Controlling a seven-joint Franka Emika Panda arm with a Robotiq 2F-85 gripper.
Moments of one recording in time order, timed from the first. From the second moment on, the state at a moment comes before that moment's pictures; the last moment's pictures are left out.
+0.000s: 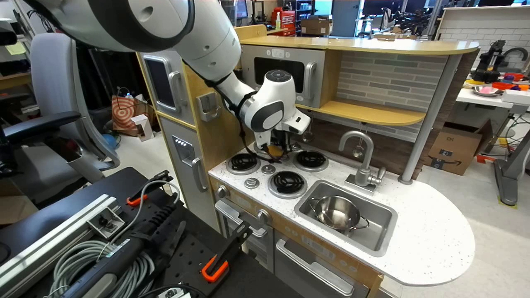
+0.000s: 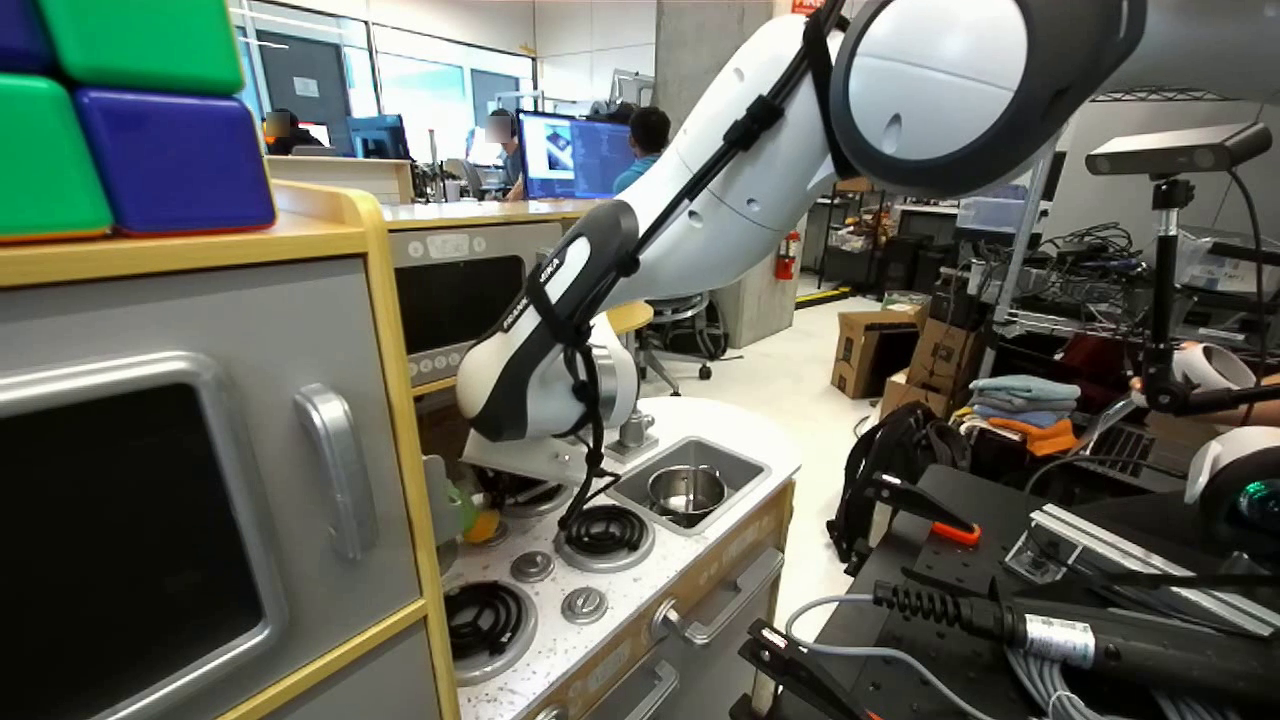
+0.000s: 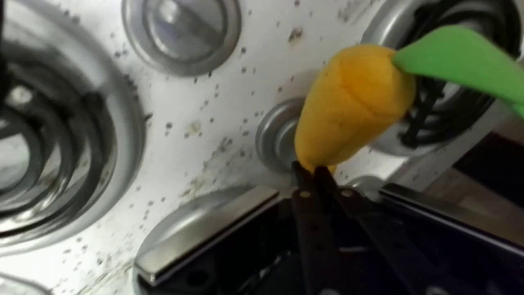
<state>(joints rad) 0.11 1.31 -0.01 -1.19 0.35 2.84 0.48</state>
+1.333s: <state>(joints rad) -0.12 1.13 -0.19 -1.61 0.41 2.87 0.65</state>
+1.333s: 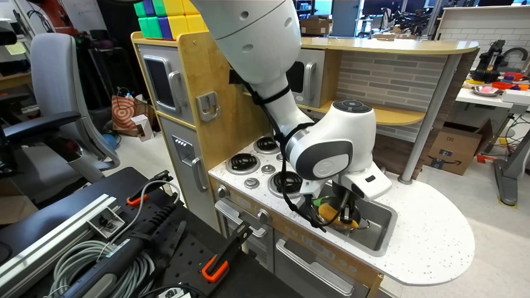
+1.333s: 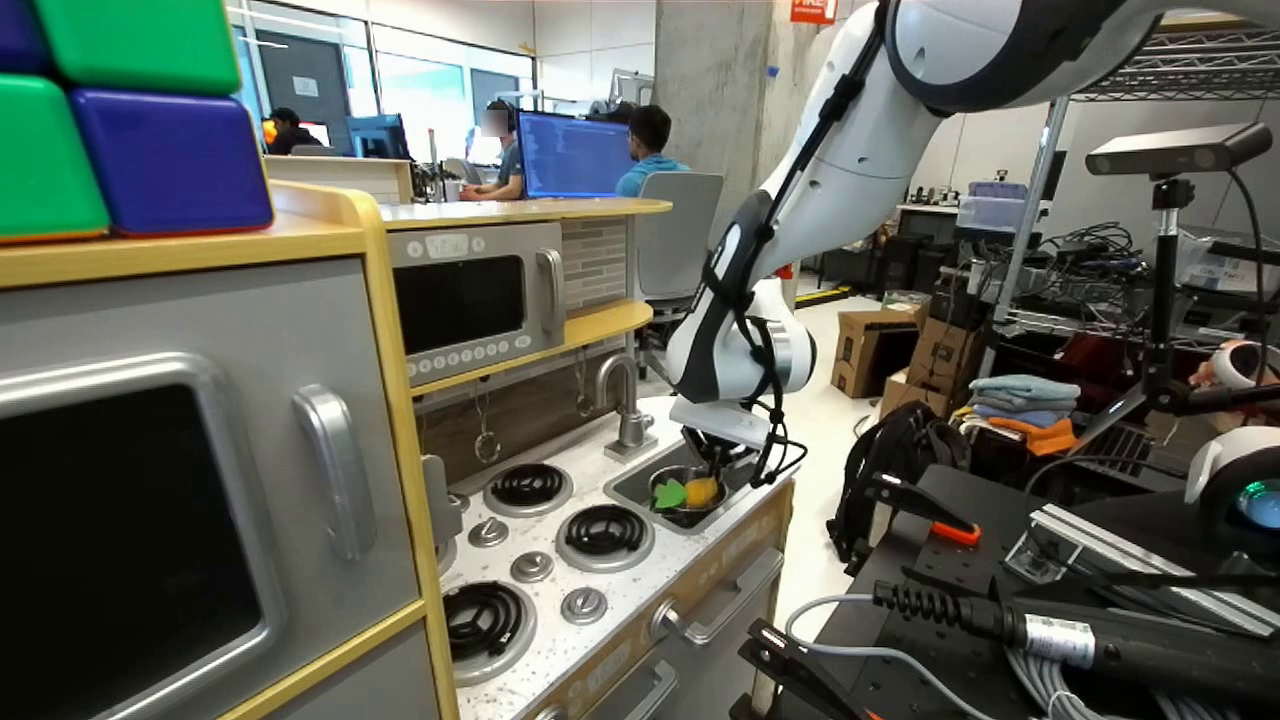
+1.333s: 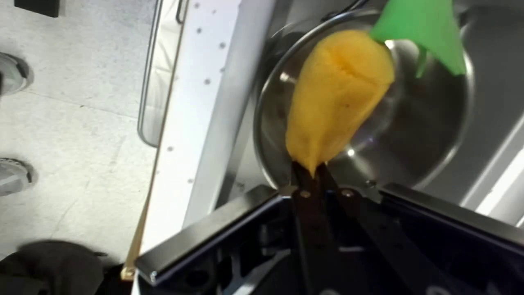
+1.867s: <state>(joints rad) -0.11 1.10 -0.23 -1.66 0.41 2.89 0.70</state>
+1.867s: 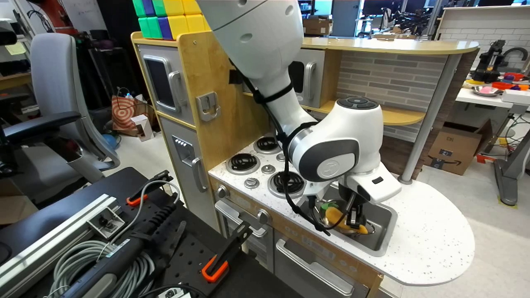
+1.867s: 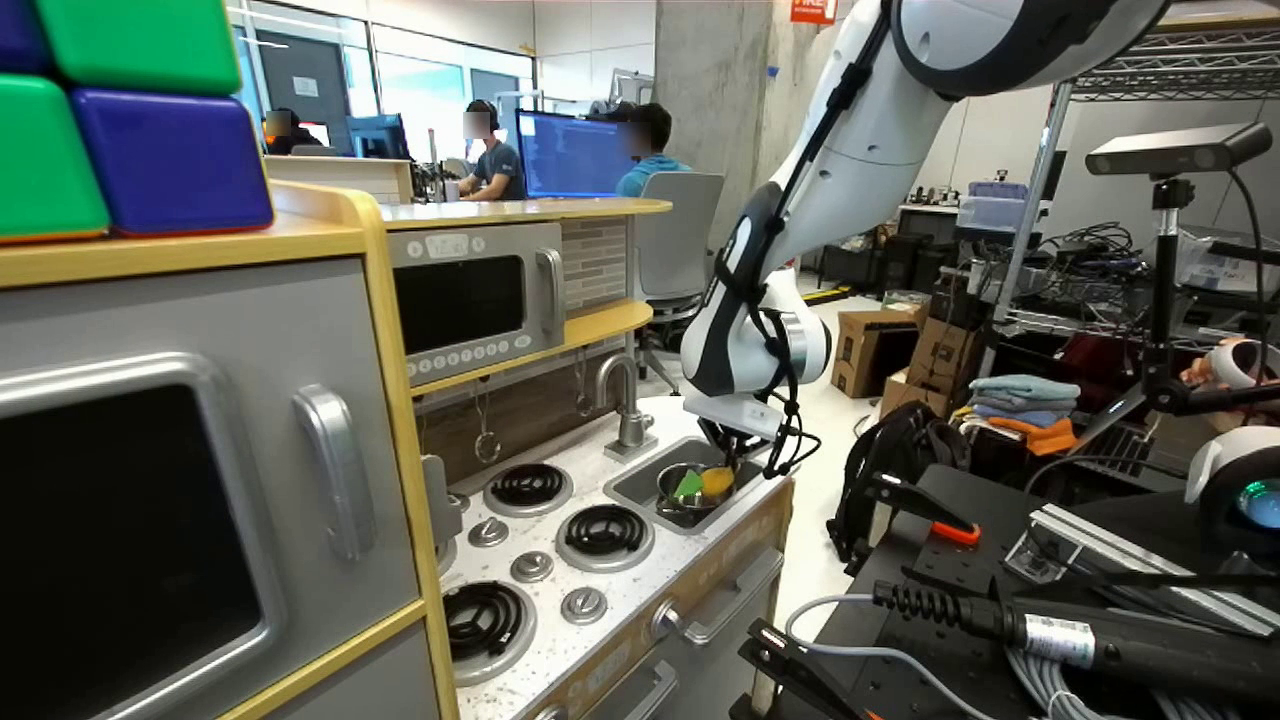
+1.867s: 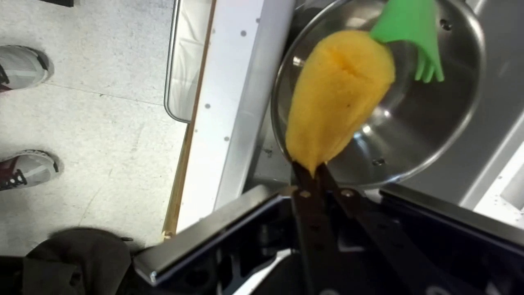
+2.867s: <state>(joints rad) -0.10 1.01 -0.15 -1.70 0.41 2.95 0.68</state>
